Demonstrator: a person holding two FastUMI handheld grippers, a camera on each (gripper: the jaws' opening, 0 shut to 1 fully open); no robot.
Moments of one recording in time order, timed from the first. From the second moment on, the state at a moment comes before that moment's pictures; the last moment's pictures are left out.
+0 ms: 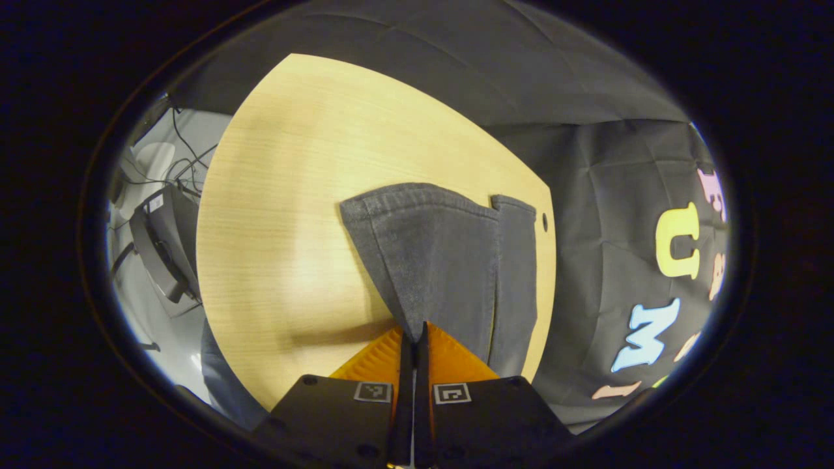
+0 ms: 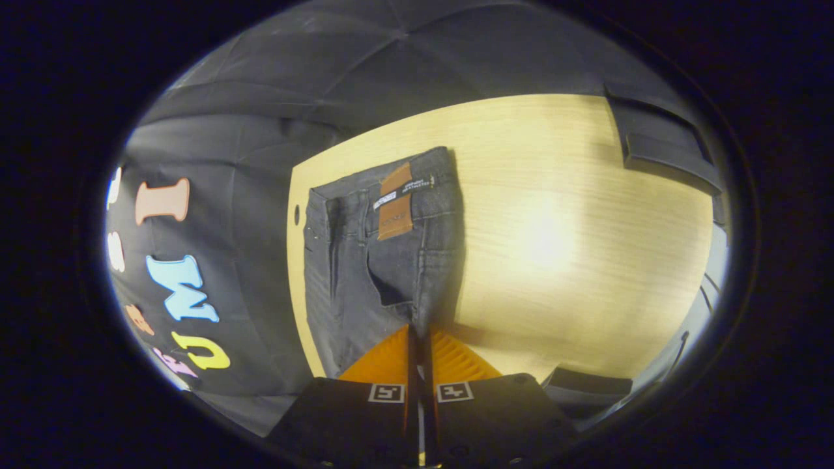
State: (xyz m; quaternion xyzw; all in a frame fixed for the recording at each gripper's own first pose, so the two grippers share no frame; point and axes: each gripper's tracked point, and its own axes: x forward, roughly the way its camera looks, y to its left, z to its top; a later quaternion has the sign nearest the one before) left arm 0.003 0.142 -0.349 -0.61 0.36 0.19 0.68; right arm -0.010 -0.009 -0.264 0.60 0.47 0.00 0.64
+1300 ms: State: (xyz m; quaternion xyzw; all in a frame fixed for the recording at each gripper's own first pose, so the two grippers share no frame) left arm 0.250 0.092 -0.227 -0.56 0.45 0.12 0.69; right arm 0.174 0.047 -0.114 0.57 0.50 0.18 0.63
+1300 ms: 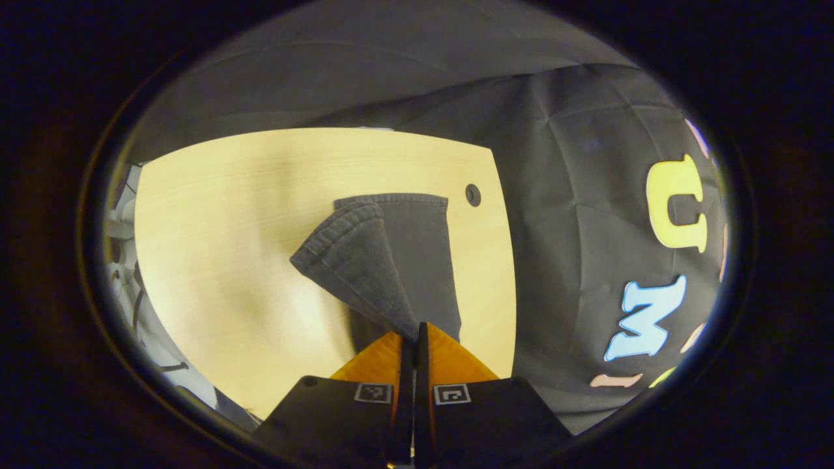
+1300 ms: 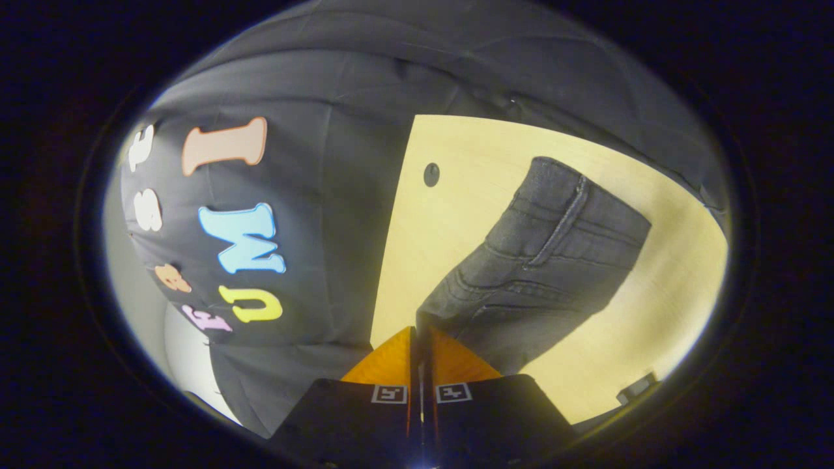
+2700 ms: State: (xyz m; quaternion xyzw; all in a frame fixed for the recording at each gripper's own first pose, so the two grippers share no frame) left arm 0.339 -0.007 -0.229 -0.28 0.37 -0.04 0.88; right arm 0.171 0.022 -0.187 0.44 0.37 0.06 0.81
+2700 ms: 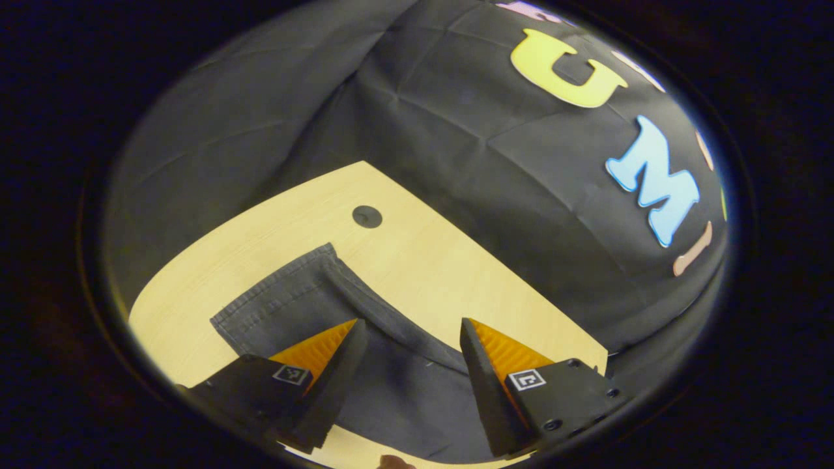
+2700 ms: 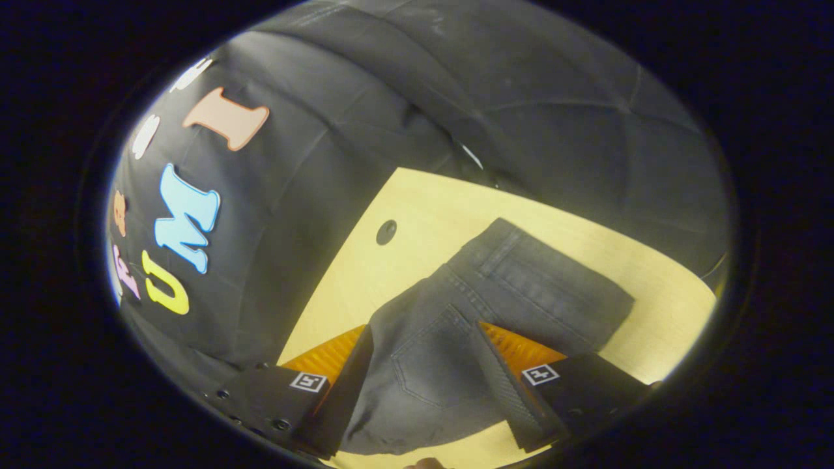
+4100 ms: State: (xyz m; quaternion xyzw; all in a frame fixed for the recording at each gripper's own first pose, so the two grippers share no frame) left arm 0.168 -0.024 -0.090 -0.15 0.19 -0.06 0.97; right arm 0.143 -0.017 -0.228 0.54 0.33 -0.02 0.77
